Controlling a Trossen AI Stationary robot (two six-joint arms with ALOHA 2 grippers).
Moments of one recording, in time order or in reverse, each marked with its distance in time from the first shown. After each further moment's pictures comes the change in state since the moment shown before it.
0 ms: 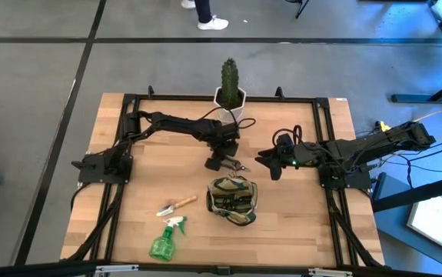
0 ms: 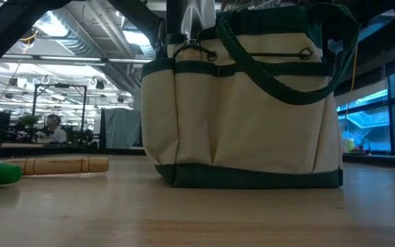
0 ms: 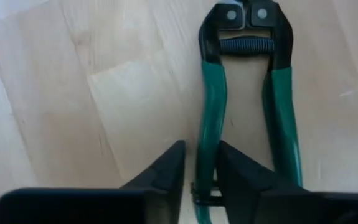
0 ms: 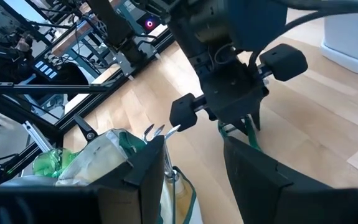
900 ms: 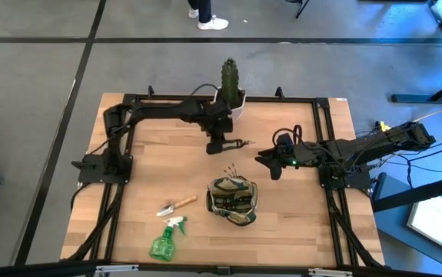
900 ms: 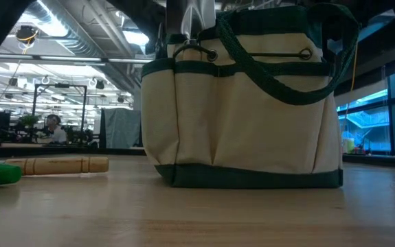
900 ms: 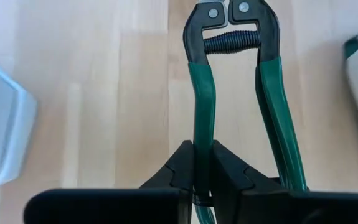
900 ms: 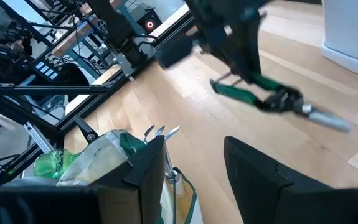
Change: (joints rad) left arm 0.123 -0.191 -0.002 -0.055 0.141 -0.276; right arm -0.003 0.000 0.000 0.004 -0.004 0.001
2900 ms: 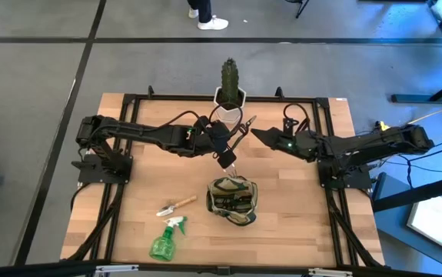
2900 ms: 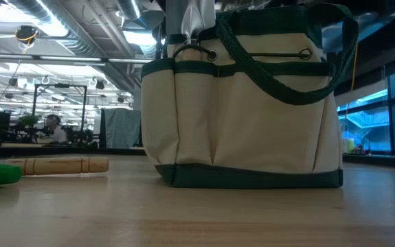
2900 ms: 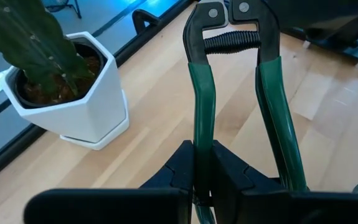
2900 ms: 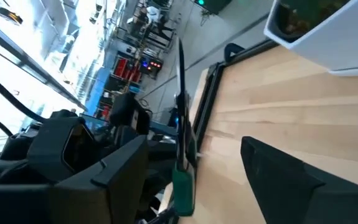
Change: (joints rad) left arm -0.394 -0.245 0.002 0.065 -0.826 -0.718; right arm -0.125 0.075 0.000 0.345 0.172 0.481
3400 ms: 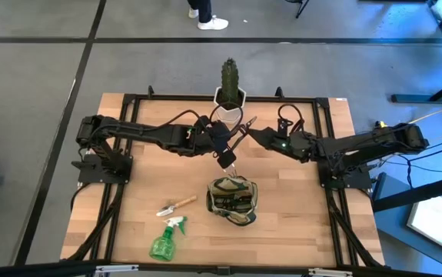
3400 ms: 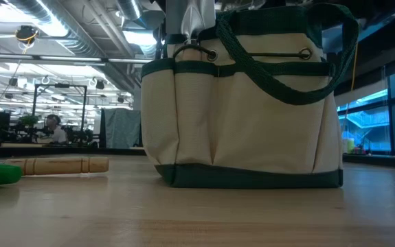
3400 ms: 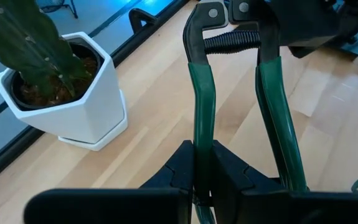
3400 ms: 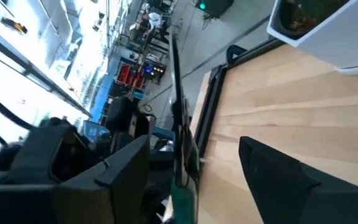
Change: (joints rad) left arm 0.006 0.000 0.000 0.000 0.017 0.015; right arm -0.015 0.093 0.000 0.116 0.000 0.014
